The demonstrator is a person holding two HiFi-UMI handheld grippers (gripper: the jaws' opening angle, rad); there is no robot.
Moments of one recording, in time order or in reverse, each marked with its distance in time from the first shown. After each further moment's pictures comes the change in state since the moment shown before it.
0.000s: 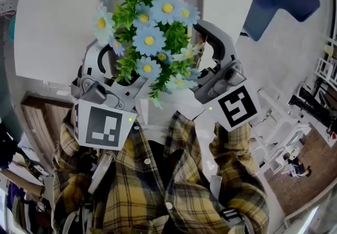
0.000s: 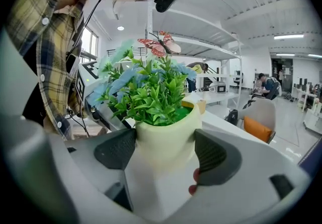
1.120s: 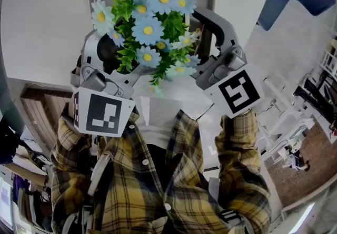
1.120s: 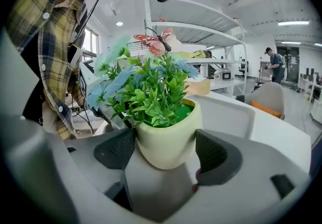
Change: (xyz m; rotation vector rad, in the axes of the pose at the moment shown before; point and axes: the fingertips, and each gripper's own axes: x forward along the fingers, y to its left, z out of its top) left arm -0.004 0.001 -0.003 0.013 0.061 -0.028; right arm 0.004 0.003 0.000 -0.001 0.060 0.071
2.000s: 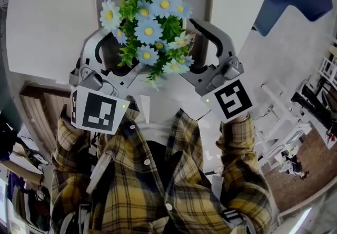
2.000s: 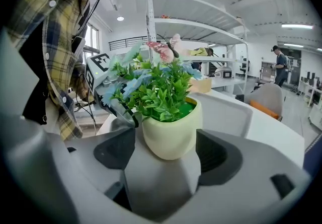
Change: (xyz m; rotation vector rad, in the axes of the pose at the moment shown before) left arm -0.013 0.001 -0.001 -0.012 0.004 0.001; right arm -0.016 0.009 -0.008 -0.052 0.071 0.008
